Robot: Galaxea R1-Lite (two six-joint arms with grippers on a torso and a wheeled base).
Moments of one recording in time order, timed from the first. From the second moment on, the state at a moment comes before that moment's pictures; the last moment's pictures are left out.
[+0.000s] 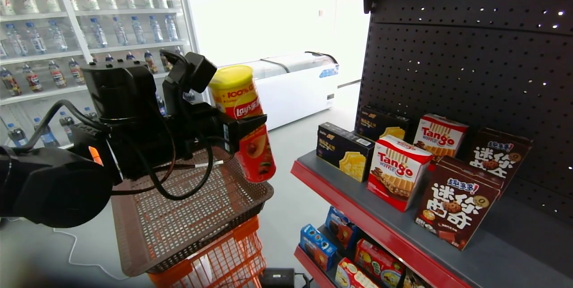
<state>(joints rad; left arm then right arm) -0.38 1.71 -0.93 -0.71 -0.33 0.04 0.00 0.00 0.00 0.00 0.05 0.00</state>
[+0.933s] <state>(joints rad) -0.52 1.50 -0.88 -0.36 -0.49 0.09 0.00 0.00 0.00 0.00 0.05 0.00</state>
